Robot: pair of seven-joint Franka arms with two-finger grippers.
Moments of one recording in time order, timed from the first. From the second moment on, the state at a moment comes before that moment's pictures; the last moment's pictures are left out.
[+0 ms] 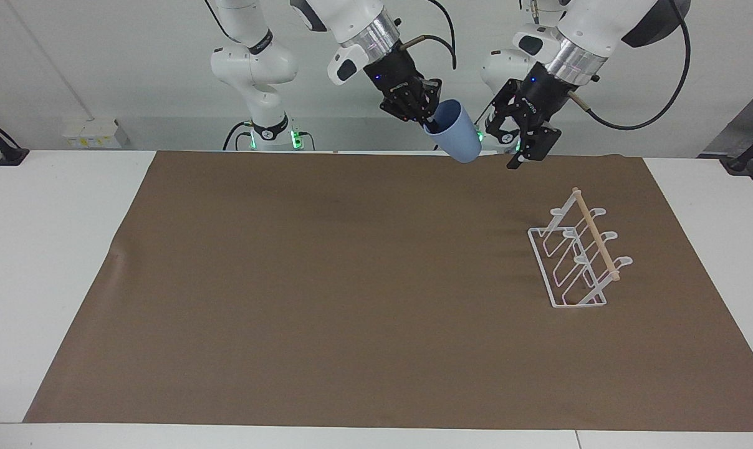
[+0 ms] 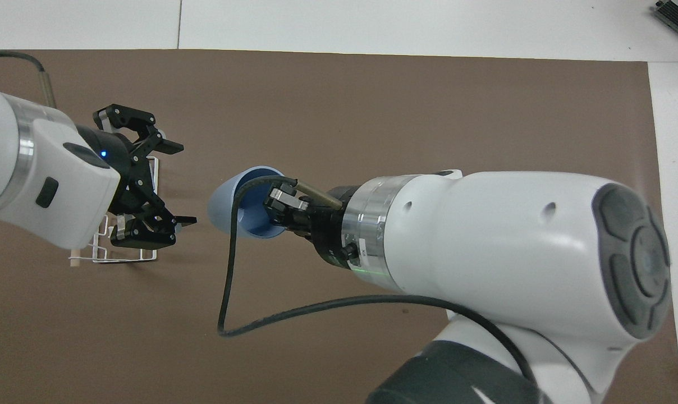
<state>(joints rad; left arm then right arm) -0.19 -0.06 -0.15 -1.57 -0.31 1.71 1.13 0.02 0.01 0.59 -1.62 0.45 2.10 0.96</state>
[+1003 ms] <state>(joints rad) -0.21 -0.16 -0.16 -1.79 -0.55 1.88 1.19 0.02 0.01 0.59 -1.63 0.45 2.10 0.96</state>
